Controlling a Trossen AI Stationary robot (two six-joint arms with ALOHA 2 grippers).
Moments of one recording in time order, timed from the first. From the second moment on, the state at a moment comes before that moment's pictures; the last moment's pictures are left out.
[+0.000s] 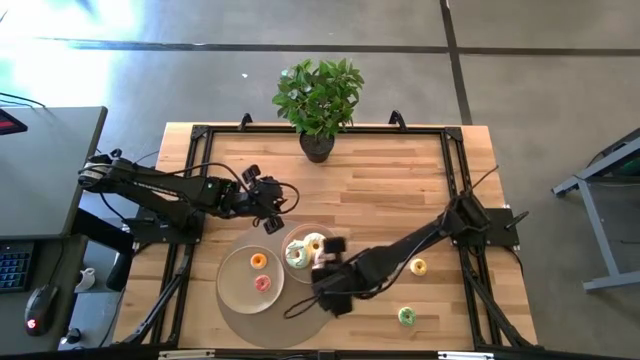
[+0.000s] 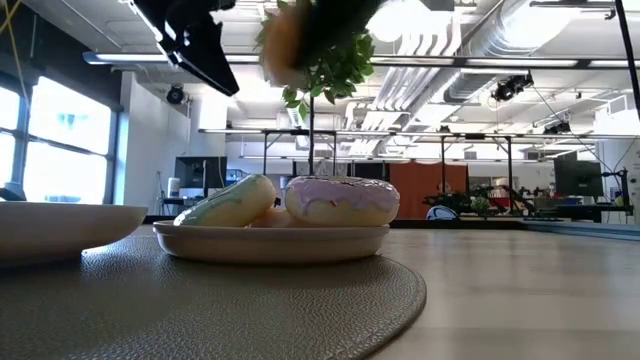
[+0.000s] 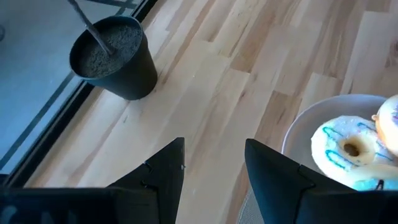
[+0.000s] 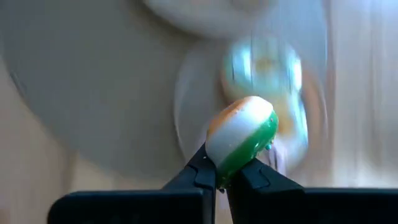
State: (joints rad) left arm -0.17 1.22 0.99 -0.63 -0.59 -0.34; right arm 0.45 2.09 1.83 -0.84 0.36 0.23
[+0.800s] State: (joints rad) left arm -0.17 1.03 0.99 -0.61 -0.58 -0.32; right arm 0.34 2.17 1.58 0.09 0.28 0.04
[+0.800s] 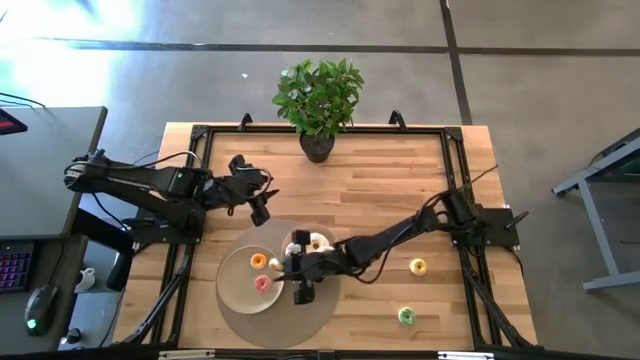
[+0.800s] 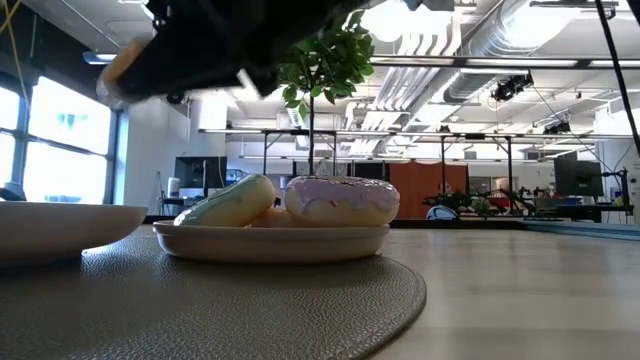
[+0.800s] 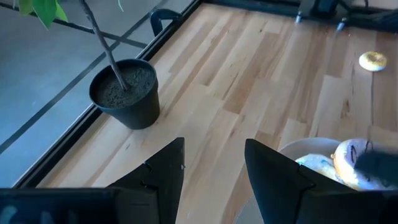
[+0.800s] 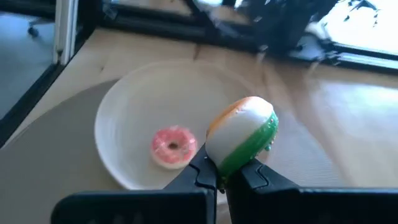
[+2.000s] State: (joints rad) left arm -0.17 1.03 0.99 -0.60 -0.54 -0.32; right arm 0.28 2.30 1.72 -0.04 0.11 -0.03
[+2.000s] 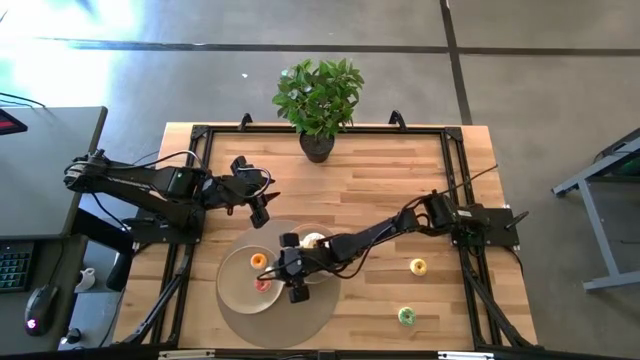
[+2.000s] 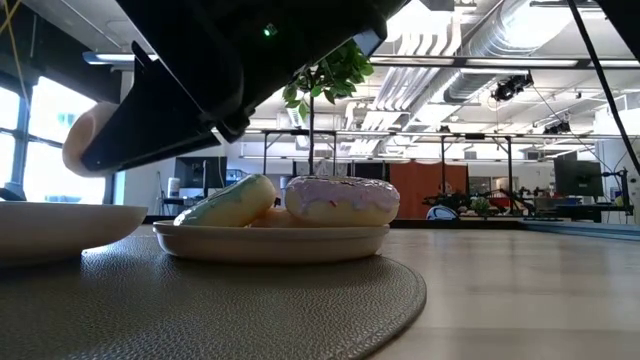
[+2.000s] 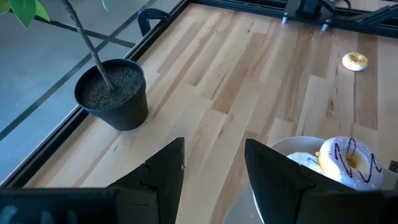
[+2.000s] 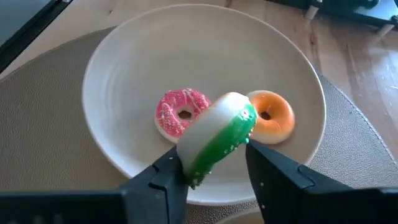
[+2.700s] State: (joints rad) left arm -0.34 1.06 0.99 -0.74 0.03 -0.46; right arm 0.26 2.30 1.72 -0.03 0.14 -0.07
